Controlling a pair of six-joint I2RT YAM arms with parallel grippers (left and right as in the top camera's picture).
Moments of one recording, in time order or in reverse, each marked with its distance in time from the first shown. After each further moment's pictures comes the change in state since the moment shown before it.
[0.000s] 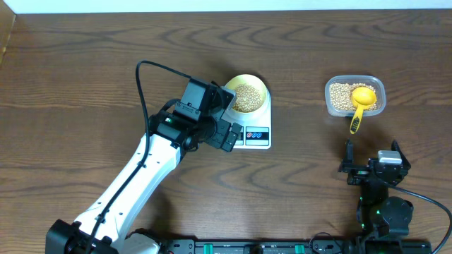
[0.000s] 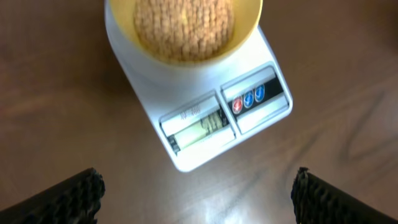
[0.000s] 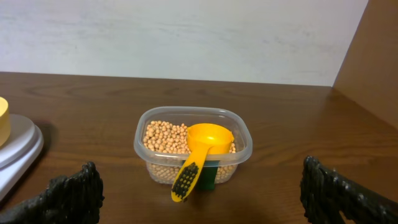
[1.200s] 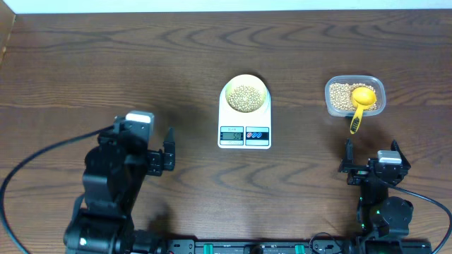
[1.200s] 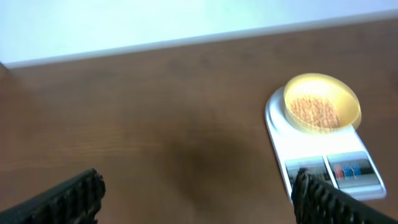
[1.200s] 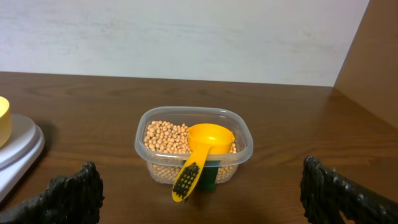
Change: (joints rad) left arm 0.311 -0.816 -0.267 0.051 -0.210 0.046; right arm 0.000 0.000 0.000 -0.001 -0.003 0.000
